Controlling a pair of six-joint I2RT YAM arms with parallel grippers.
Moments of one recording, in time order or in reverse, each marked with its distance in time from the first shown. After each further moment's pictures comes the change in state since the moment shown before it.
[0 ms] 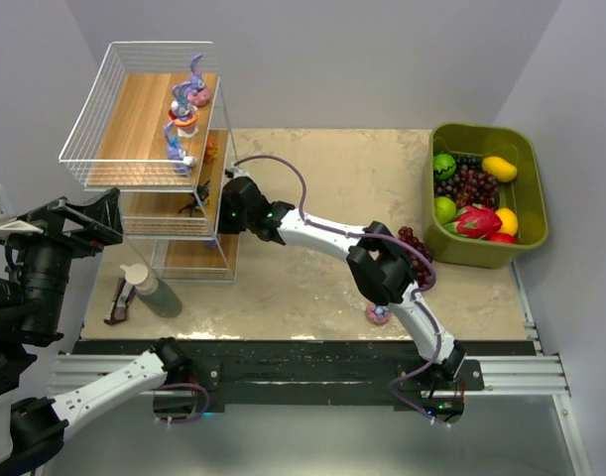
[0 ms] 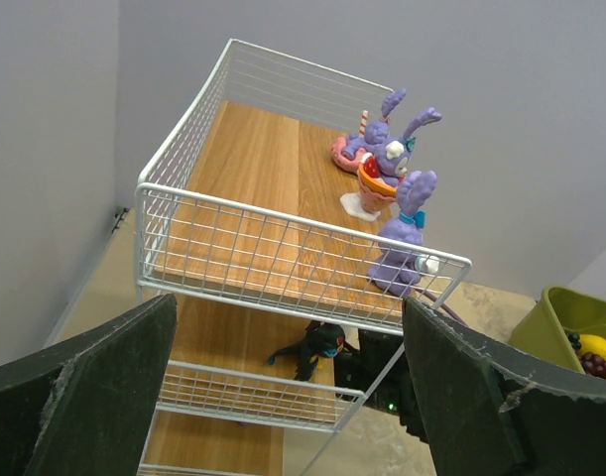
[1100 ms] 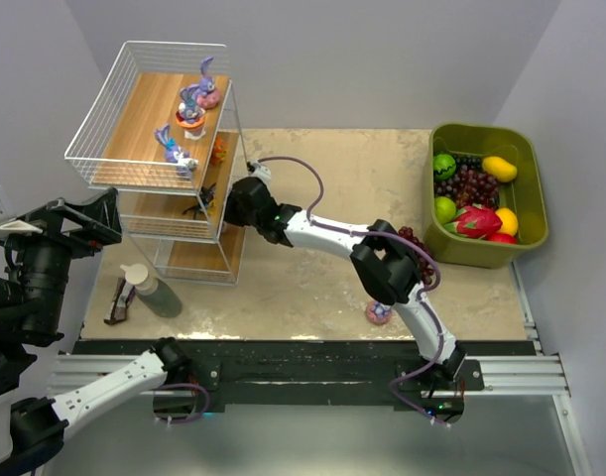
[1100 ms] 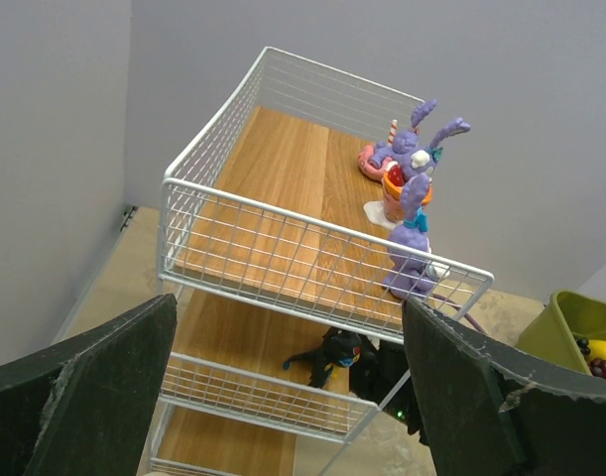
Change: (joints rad) left arm 0.000 0.000 0.000 -0.003 -0.021 0.001; right arm -0.002 -0.057 -0.140 0.166 0.211 0.188
